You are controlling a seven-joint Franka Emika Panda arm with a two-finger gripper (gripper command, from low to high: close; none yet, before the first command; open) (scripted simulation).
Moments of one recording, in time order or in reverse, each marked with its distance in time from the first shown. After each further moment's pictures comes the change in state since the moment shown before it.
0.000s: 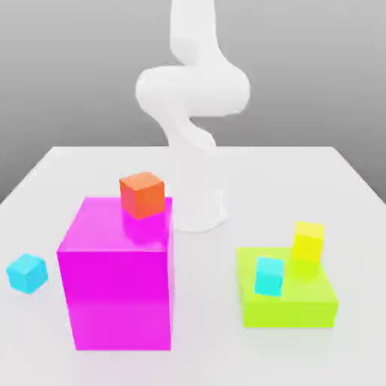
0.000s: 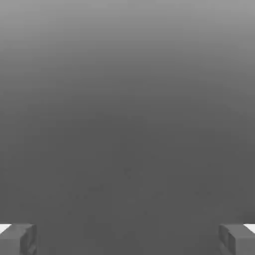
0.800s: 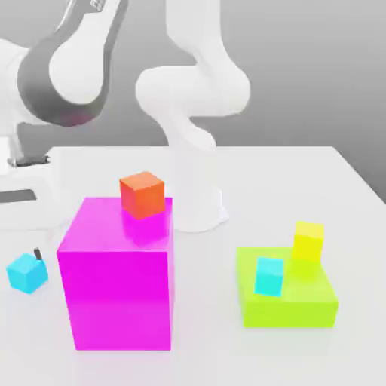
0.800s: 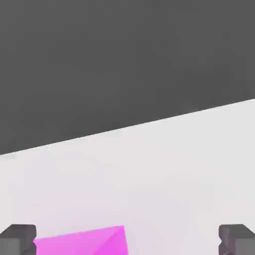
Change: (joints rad) arm -0.071 0.838 -0.503 -0.117 0.381 0.222 -0.669
